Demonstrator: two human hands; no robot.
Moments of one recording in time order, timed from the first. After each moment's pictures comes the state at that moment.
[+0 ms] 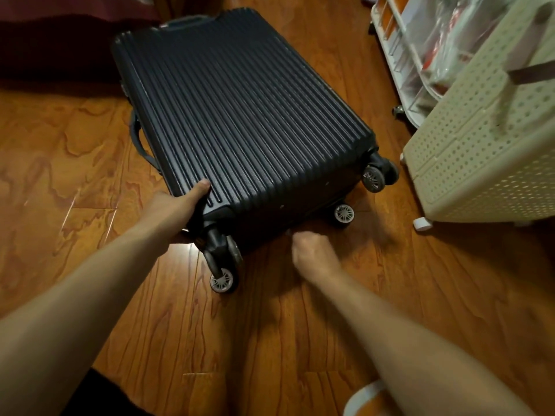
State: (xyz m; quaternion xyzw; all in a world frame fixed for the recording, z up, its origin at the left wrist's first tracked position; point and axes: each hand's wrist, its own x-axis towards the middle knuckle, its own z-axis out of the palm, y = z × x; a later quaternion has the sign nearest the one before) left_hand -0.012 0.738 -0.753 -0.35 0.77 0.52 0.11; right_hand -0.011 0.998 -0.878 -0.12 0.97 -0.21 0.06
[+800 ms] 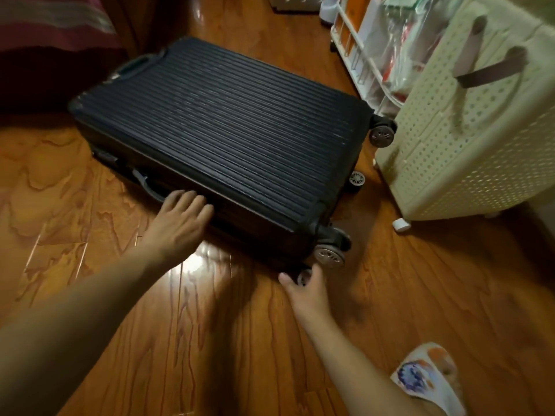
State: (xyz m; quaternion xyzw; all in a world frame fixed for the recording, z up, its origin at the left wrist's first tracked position) left_hand -0.058 0.724 -0.833 0.22 0.97 -0.10 -0.01; right_hand 0.050 1.001 -0.873 0.27 0.73 -0.61 0.15
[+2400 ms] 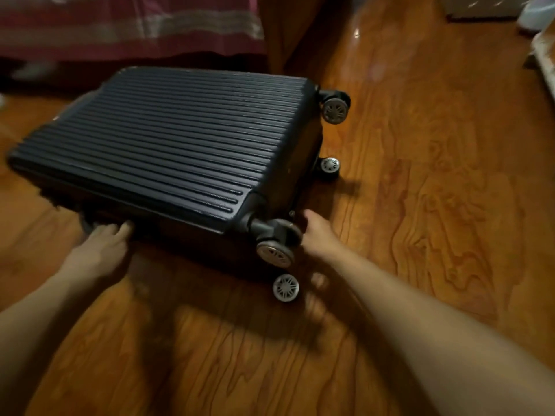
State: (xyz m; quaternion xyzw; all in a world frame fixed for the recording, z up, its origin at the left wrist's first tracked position) left_hand 0.022 0.533 -0.855 -0.27 0.95 -0.12 0.09; right_hand -0.203 0.866 -0.924 -0.22 0.86 -0.41 0.22
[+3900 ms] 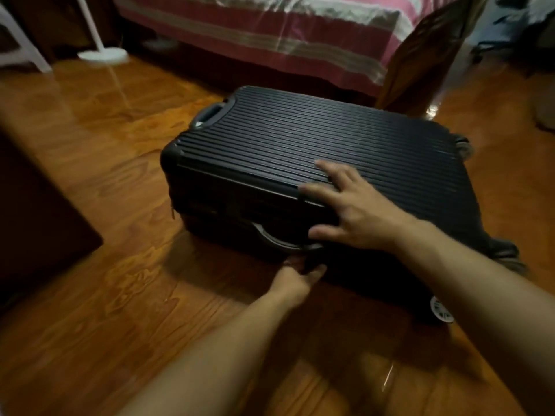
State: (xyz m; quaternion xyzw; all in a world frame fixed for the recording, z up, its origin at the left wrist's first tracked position) left_hand -0.007 0.735 -0.911 -0.43 0.60 0.67 -0.07; right_hand -0.155 0.798 -0.770 -0.66 0.75 -0.02 -0.05
